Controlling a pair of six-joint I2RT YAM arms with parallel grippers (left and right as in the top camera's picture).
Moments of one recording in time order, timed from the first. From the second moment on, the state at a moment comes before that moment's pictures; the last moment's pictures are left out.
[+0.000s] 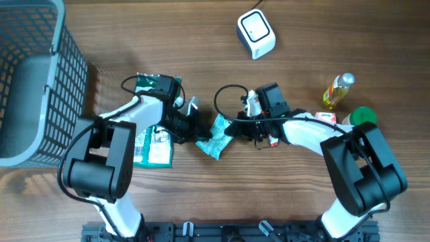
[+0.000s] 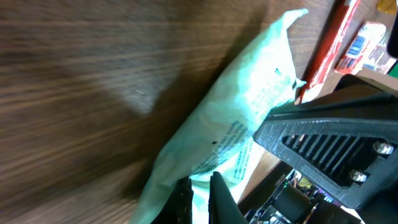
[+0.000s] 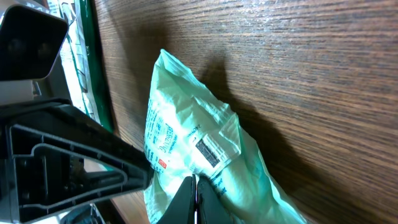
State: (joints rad) left arm -0.24 1.91 0.99 -0.62 0.78 -0.36; right arm 0.42 1.84 0.81 -0.06 -0.70 0.65
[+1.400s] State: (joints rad) left arm -0.21 1.92 0.98 -0.60 0.70 -0.36; right arm 0.57 1.74 0.74 -0.16 -0.61 0.76
